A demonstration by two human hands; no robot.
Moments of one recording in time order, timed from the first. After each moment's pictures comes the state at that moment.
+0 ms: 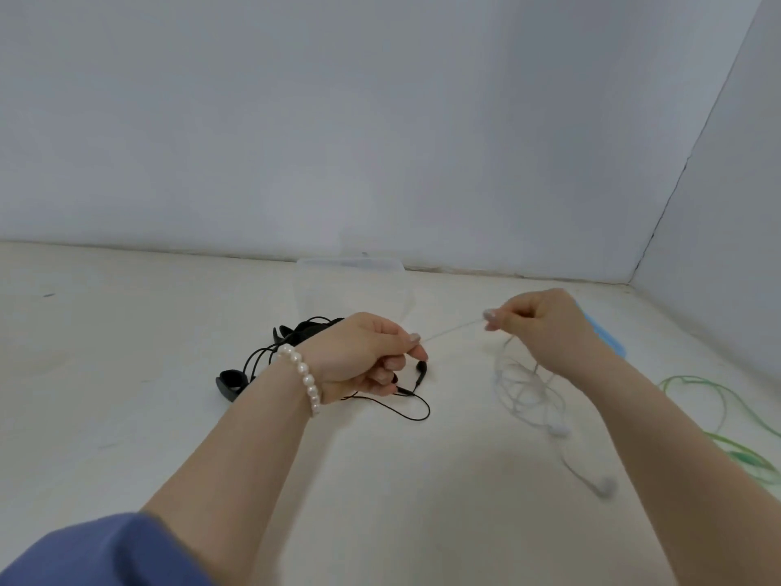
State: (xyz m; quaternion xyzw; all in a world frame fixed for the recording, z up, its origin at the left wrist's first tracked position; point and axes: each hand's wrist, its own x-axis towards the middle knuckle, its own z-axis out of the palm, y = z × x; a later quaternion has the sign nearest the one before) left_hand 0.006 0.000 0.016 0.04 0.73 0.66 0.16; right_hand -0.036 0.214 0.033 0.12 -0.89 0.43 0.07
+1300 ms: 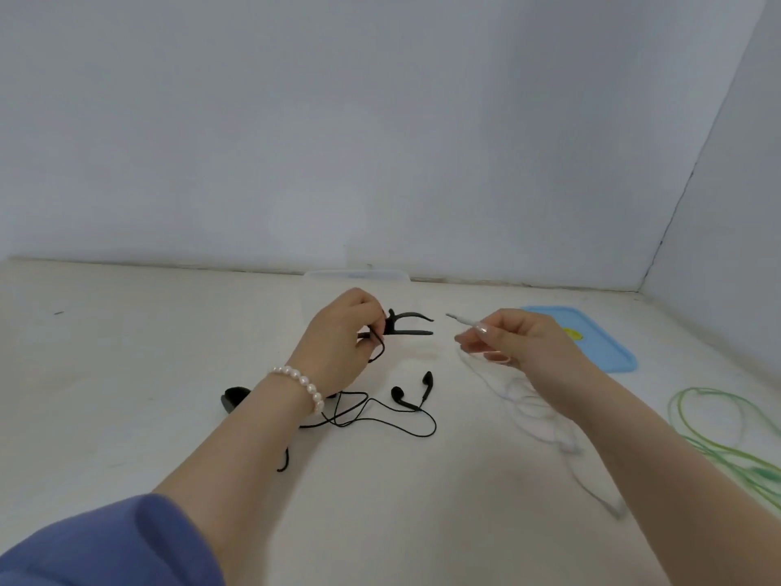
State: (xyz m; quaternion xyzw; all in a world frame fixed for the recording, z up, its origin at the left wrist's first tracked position) left_hand -0.031 -0.033 -0.011 0.18 0.88 0.30 -0.31; right_hand -0.033 0.199 0.018 0.16 -0.78 0.61 -0.02
